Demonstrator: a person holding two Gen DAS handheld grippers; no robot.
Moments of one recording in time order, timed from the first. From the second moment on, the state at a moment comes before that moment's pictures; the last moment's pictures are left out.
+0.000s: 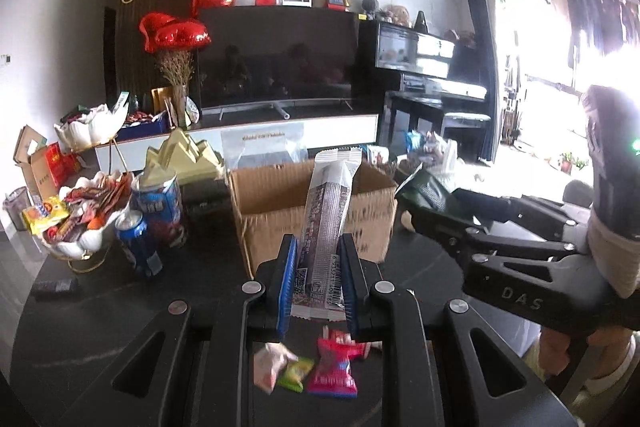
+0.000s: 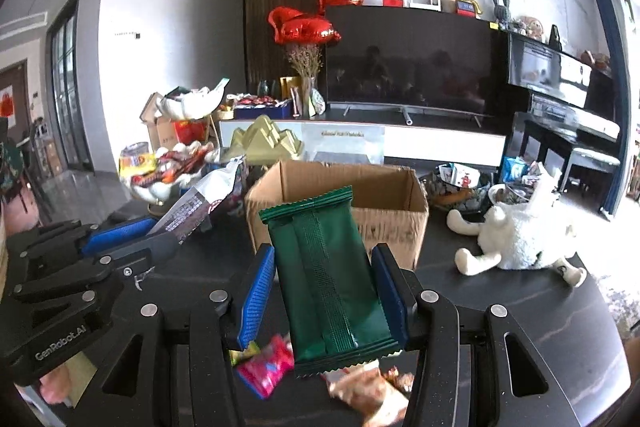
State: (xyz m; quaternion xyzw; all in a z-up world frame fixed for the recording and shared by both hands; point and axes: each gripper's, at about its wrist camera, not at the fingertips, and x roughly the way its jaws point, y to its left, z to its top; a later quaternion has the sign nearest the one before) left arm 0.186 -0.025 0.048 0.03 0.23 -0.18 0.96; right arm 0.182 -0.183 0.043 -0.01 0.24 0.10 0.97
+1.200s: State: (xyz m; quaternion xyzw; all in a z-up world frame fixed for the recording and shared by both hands) left arm 0.368 -0.029 0.043 -0.01 0.32 -0.12 0.94; right arm 0.374 -0.211 0.030 0.01 0.33 0.04 0.94
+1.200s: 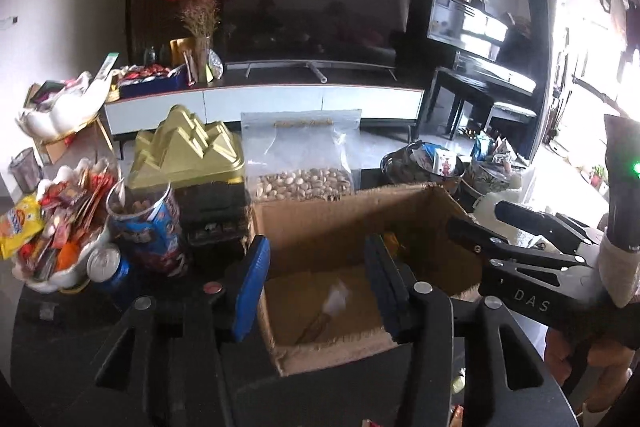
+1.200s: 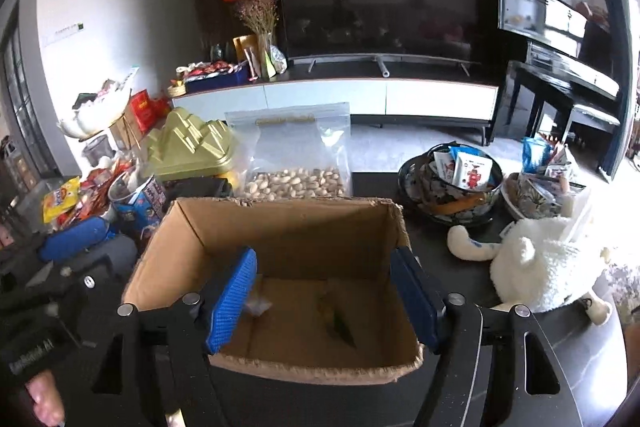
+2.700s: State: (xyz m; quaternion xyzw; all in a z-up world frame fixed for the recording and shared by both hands) left arm 0.166 -0.044 -0.009 0.05 0.35 -0.14 0.92; right arm 0.150 -0.209 -0.016 -0.04 0.33 0.07 0.94
